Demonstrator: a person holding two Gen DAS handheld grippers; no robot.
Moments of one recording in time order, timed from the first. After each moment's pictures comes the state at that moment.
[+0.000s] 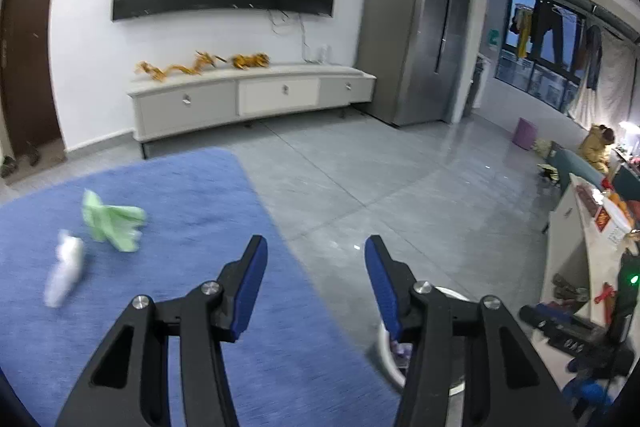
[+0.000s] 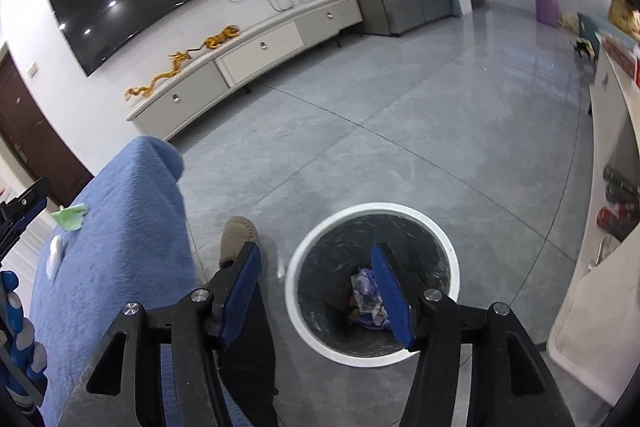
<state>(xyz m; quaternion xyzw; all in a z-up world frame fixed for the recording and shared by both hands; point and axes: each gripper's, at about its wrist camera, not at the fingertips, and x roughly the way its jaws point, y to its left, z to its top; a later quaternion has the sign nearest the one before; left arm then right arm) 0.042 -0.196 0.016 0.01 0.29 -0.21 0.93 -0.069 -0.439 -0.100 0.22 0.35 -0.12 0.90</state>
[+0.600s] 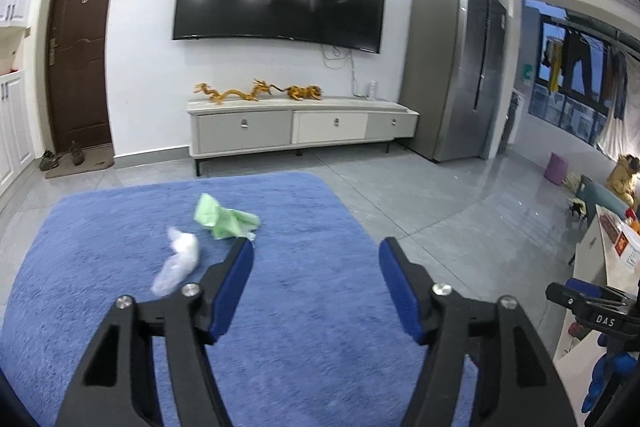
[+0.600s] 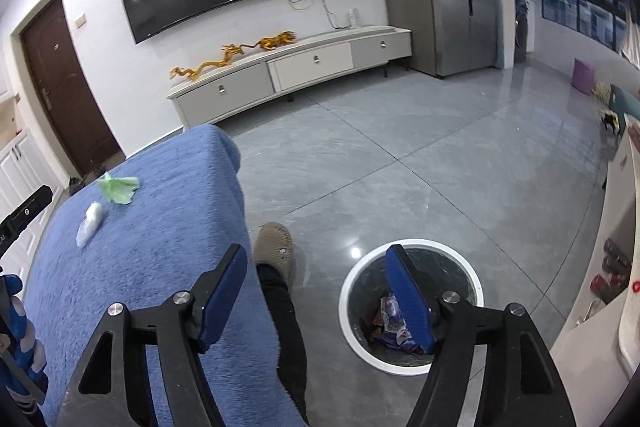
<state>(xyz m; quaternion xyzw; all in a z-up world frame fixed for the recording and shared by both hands) 0.002 -0.078 0.038 -0.02 0.24 -0.14 0.96 -0.058 -0.347 -0.049 0.12 0.33 -0.07 0.93</state>
